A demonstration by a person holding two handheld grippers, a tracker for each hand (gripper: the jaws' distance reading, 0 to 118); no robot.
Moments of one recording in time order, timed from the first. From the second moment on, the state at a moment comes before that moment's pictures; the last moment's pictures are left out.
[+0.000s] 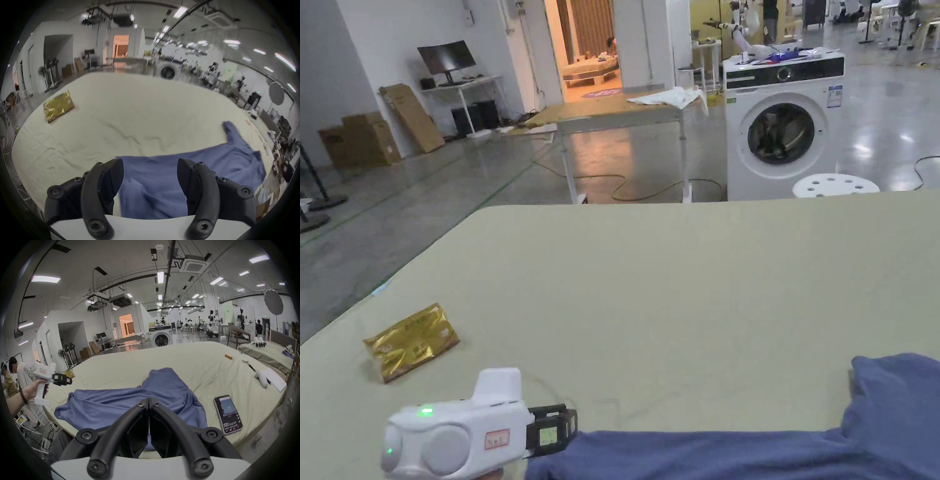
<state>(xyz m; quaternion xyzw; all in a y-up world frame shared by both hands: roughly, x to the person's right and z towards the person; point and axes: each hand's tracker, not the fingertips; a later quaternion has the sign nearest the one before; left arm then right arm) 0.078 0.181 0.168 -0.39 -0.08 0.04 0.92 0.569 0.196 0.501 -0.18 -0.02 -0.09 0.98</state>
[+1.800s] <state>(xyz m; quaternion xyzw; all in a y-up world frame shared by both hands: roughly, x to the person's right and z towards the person) 0.034 0.180 0.306 -0.40 -0.11 0.03 0.91 0.683 0.196 0.443 -0.39 -0.02 -0.07 0.92</state>
